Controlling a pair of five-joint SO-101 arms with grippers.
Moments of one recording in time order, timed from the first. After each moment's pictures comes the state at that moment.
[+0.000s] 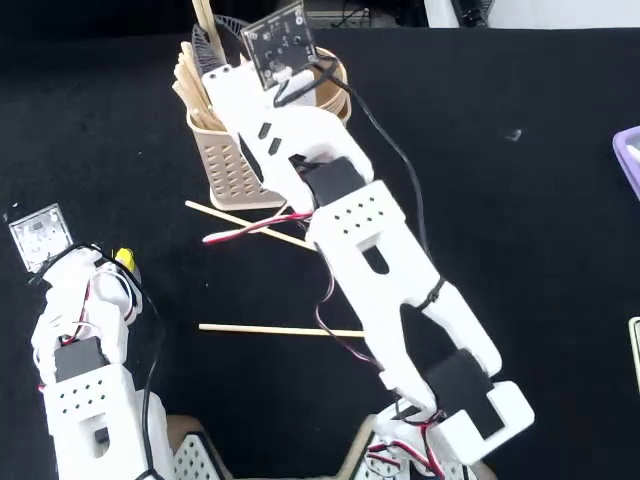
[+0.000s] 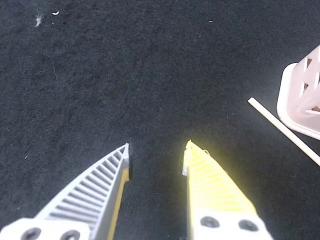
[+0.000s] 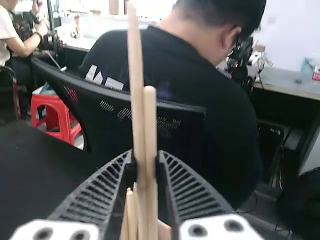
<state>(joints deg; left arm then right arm) -26.5 -72.2 81.5 37.4 4.4 -30.1 -4.7 5.6 9.8 5.3</state>
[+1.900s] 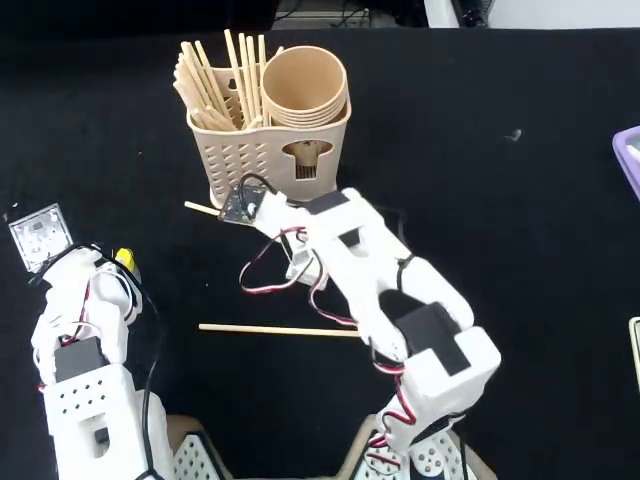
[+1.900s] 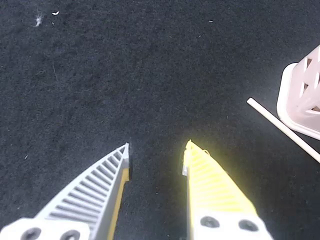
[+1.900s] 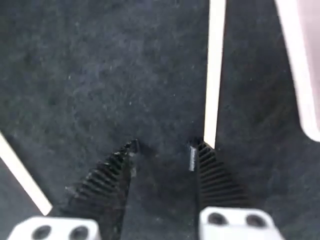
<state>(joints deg) -26.5 -72.2 81.5 37.4 4.4 -25.4 12.6 24.0 56.8 47.7</state>
